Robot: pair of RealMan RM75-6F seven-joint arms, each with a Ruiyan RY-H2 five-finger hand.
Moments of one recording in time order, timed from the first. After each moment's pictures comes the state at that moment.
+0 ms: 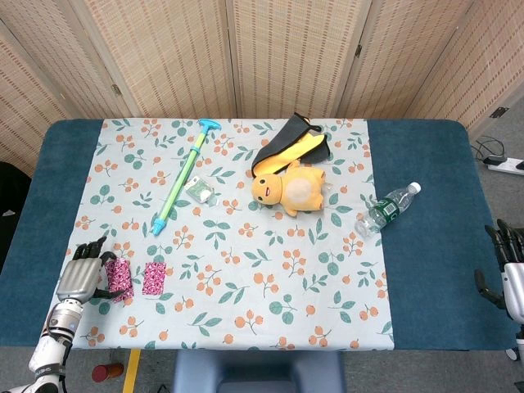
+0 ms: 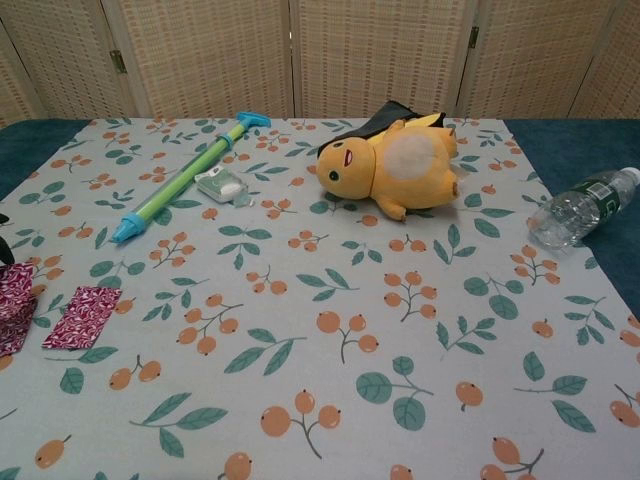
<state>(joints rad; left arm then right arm) -0.41 -1.33 -0.01 -1.55 1.02 1.11 0.33 0.04 -1.10 0.10 -1.49 -1.45 1.49 0.12</state>
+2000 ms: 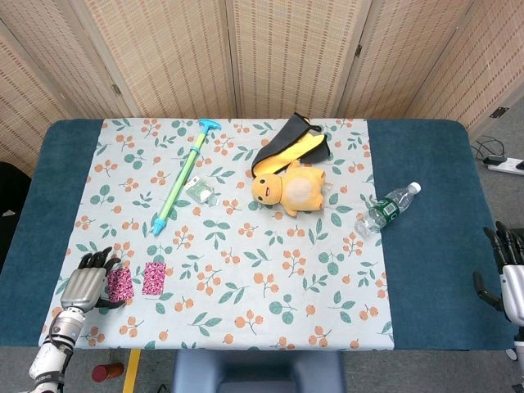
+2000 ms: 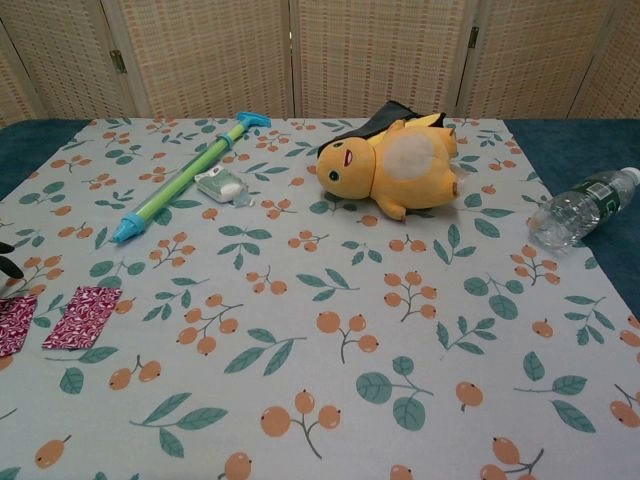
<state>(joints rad) -0.36 -1.36 -0.01 -1.48 1.12 1.06 0.30 0.03 -1.10 0.09 -1.53 -1.45 1.50 0.09</state>
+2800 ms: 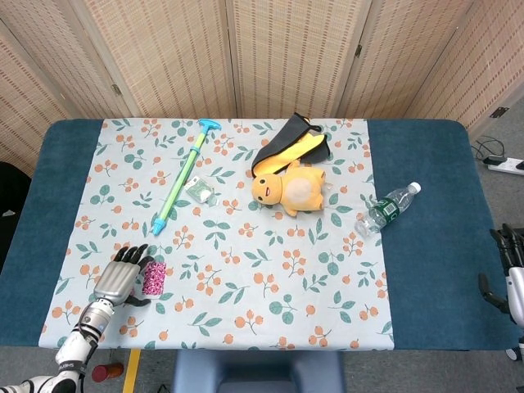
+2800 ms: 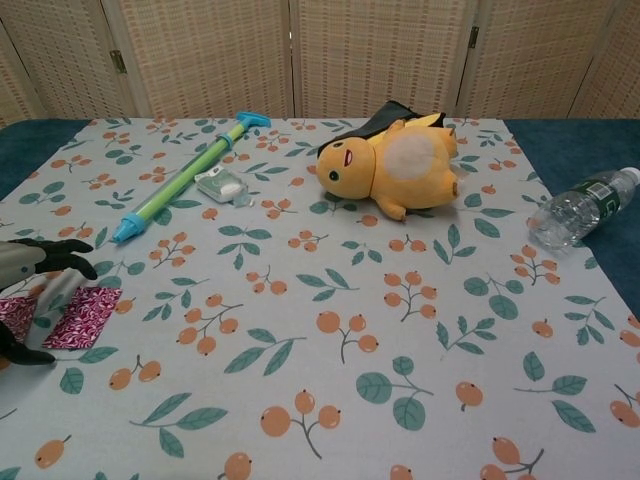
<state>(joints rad) -0.46 -1.40 -0.02 -1.54 1.13 0.98 0.44 0.02 -1.10 0.09 -1.50 -1.43 1.50 0.12</state>
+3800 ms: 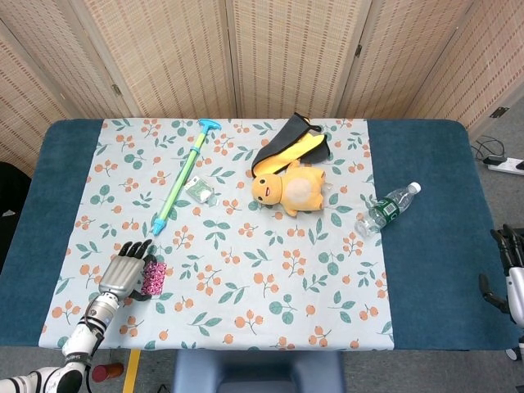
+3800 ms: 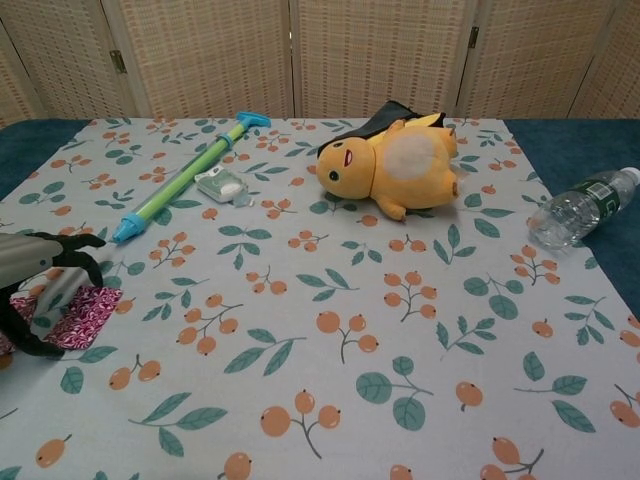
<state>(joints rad) -0.50 -1.43 -0.02 -1.50 1.10 0.97 0.45 0.02 -1.11 0.10 -1.50 -1.43 1.49 0.11</state>
